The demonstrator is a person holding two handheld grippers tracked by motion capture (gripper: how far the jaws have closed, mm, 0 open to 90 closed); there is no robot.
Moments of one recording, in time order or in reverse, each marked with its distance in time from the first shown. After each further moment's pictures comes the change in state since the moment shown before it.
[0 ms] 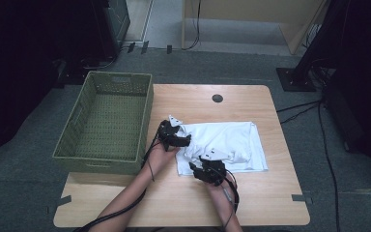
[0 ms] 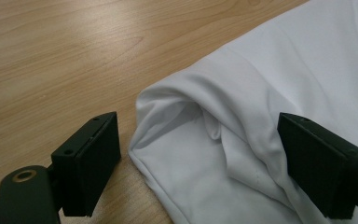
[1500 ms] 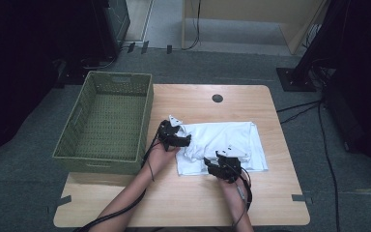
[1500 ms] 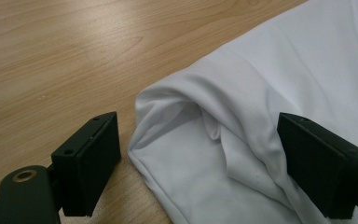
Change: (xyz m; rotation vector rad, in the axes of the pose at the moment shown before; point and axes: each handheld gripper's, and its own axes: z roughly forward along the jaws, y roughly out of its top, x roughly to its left) left arm 0.000 0.000 0.000 -0.001 -0.002 0.000; right arm -0.037 -0.004 -0.025 -0.026 -0.098 0.048
